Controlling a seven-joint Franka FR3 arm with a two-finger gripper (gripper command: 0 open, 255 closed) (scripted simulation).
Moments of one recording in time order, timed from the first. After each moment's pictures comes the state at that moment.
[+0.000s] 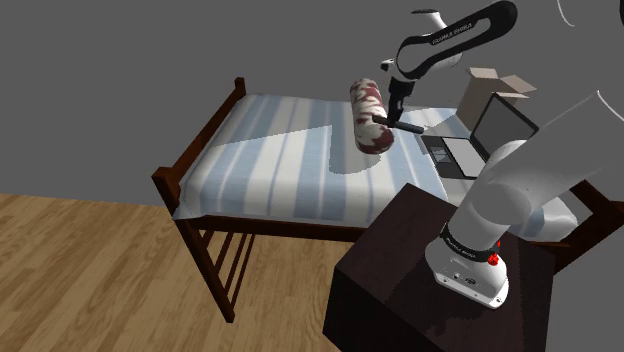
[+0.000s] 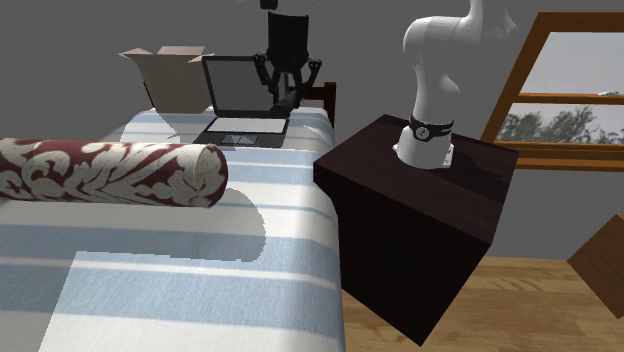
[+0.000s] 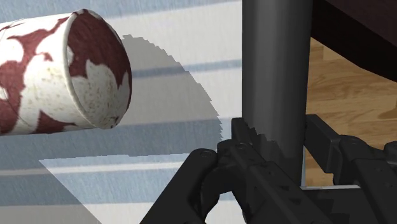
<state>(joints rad) -0.03 -0.39 -0.48 -2.53 -0.27 2.24 -0.89</state>
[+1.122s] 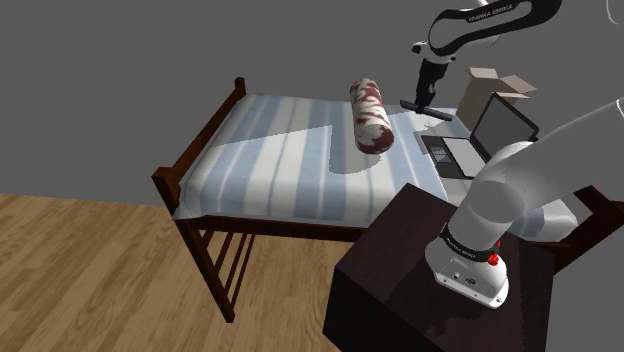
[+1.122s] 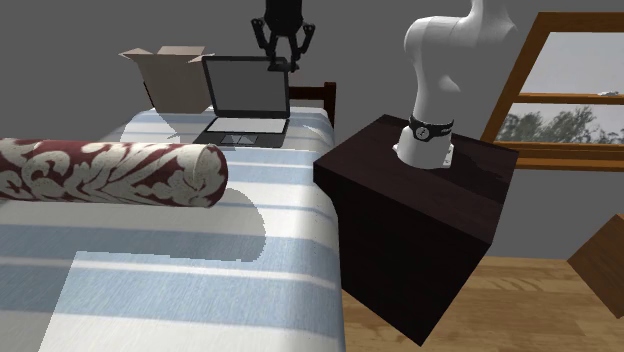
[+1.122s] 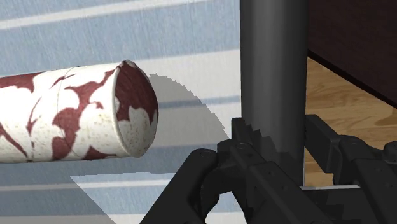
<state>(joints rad) -0.12 -0.52 -0.56 -2.47 -0.33 2.07 -1.04</state>
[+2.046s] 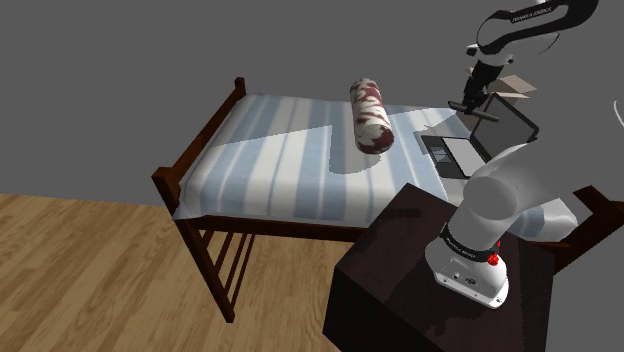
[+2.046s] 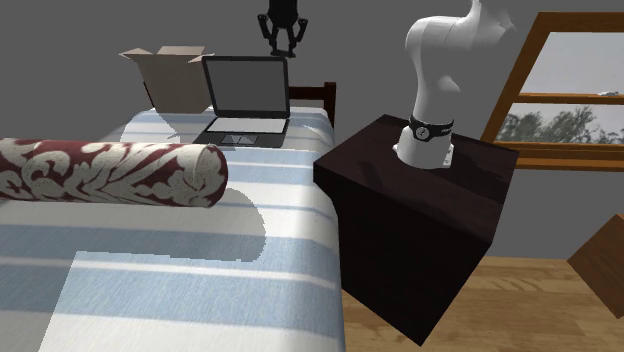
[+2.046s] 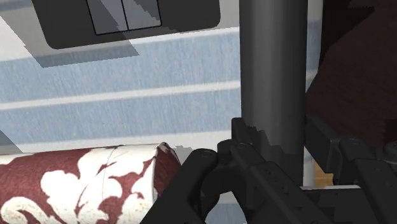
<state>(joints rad) -0.23 -0.52 -0.85 -2.37 -0.42 2.06 -1.39</state>
